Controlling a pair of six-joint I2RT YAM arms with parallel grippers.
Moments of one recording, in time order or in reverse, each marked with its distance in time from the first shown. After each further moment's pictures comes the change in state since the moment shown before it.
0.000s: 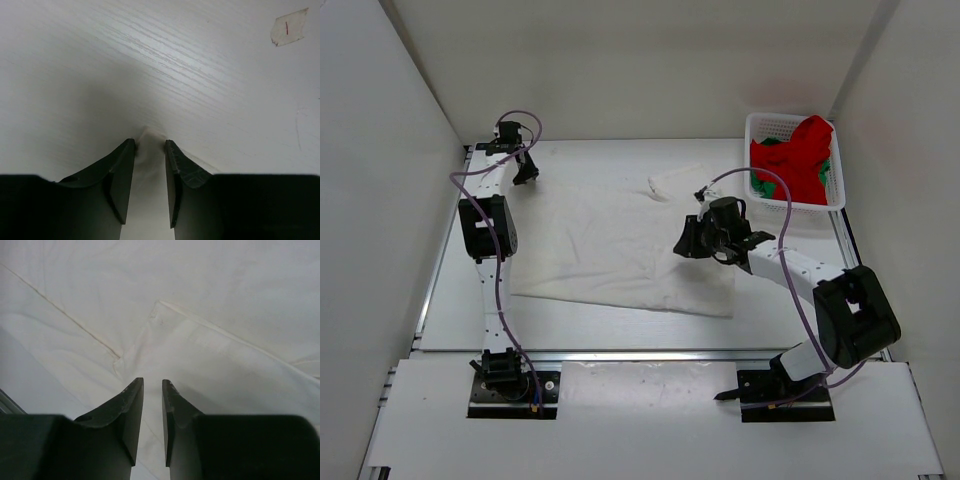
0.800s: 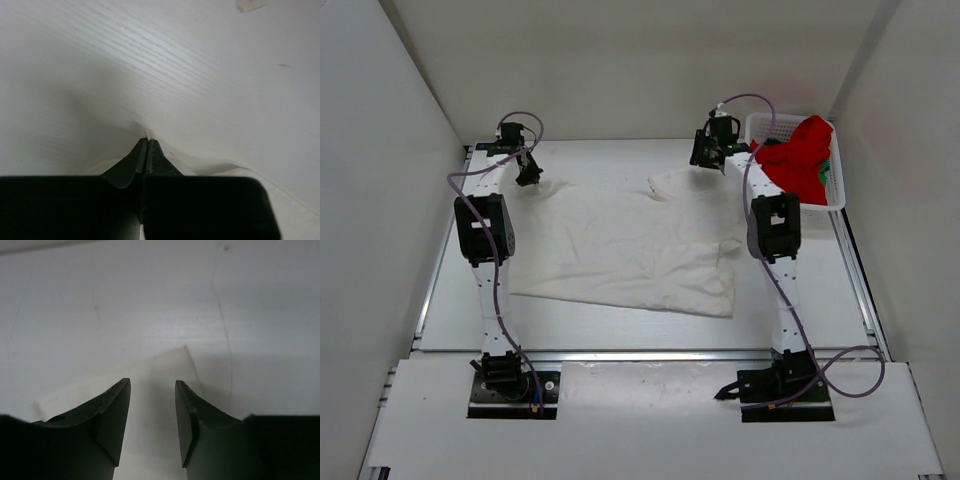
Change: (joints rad) left arm -0.019 -0.135 -0.200 0.059 0.052 -0.071; right arm -0.255 1.033 1.366 -0.313 0.237 -0.086
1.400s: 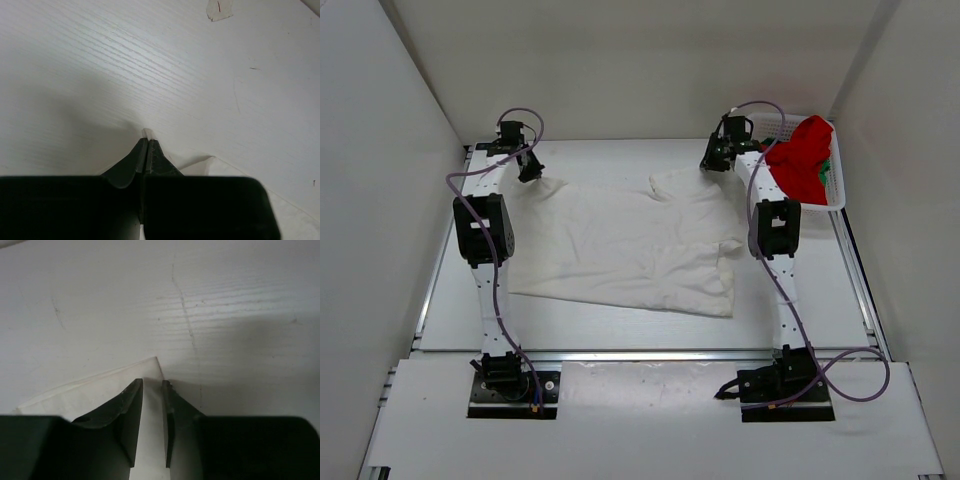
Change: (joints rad) left arm -0.008 -0.040 -0.041 0.072 0.037 -0.021; right arm -0.076 0.260 0.415 -0.235 -0.124 0.045
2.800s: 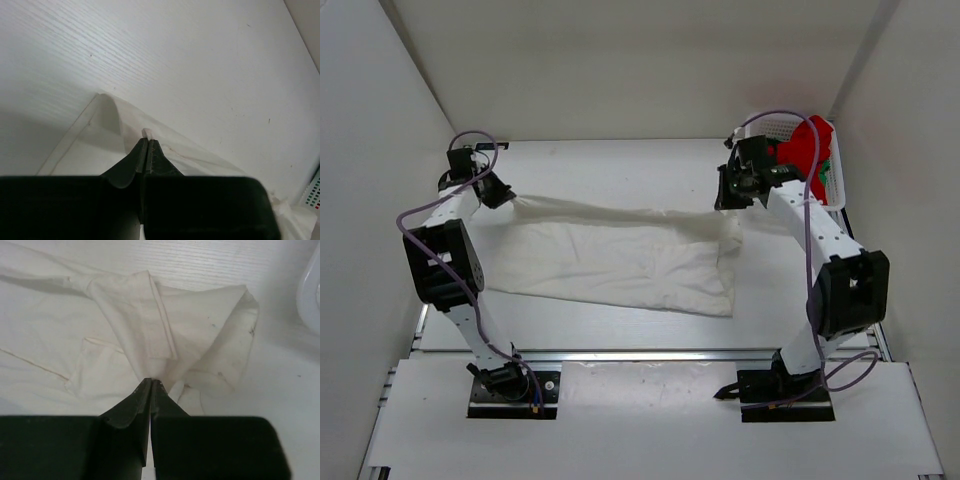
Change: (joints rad) left arm 0.194 -0.496 -0.646 0.189 0.251 -0.100; right arm 0.109 -1.080 -1.104 -0.139 0.023 -0.179
